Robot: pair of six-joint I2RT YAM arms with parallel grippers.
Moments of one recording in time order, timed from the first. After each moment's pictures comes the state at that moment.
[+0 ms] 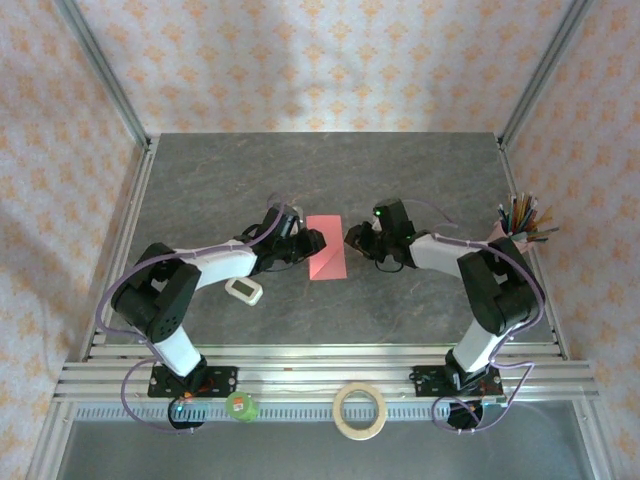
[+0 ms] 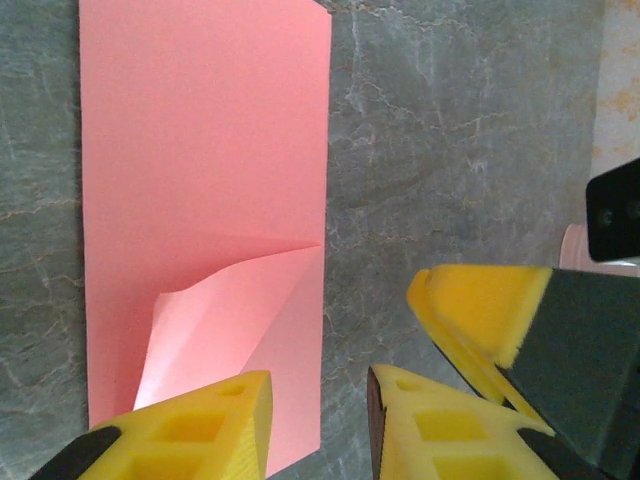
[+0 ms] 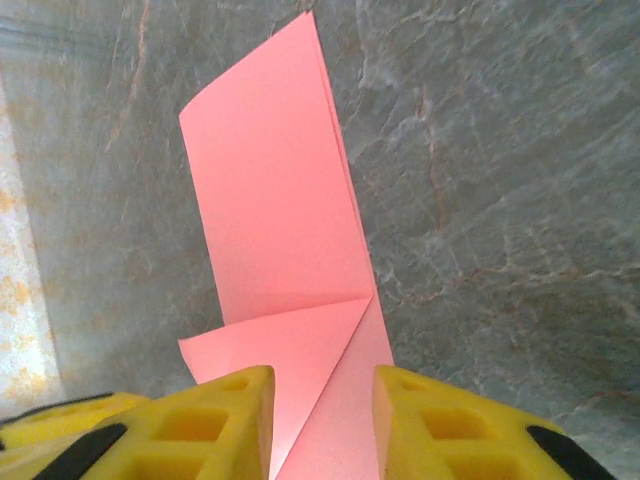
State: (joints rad) left arm -0.53 1.68 0.86 0.08 0.28 -0.98; right arm 0.46 1.68 0.83 0.04 -0.38 0.94
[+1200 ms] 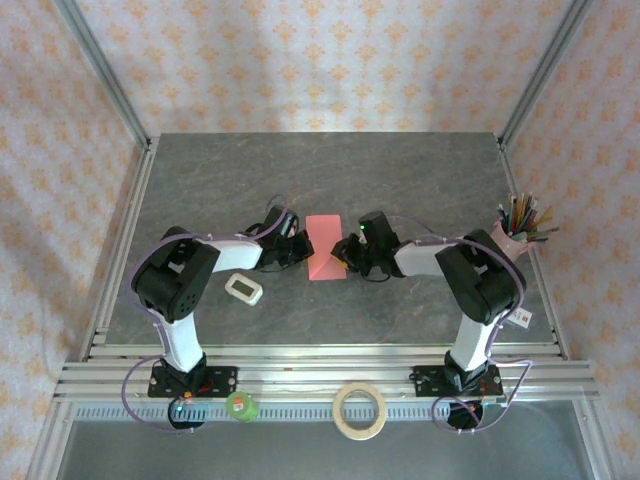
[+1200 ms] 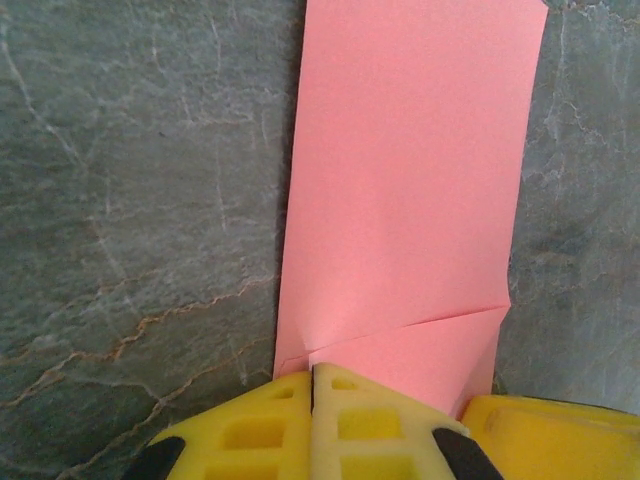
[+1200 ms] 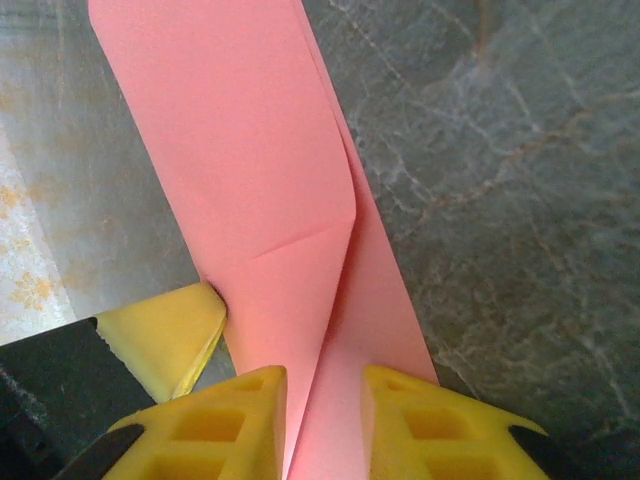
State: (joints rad) left arm -0.48 1.83 0.89 0.05 0.26 -0.91; right arm 0.55 1.79 0.80 0.18 -0.39 1.15
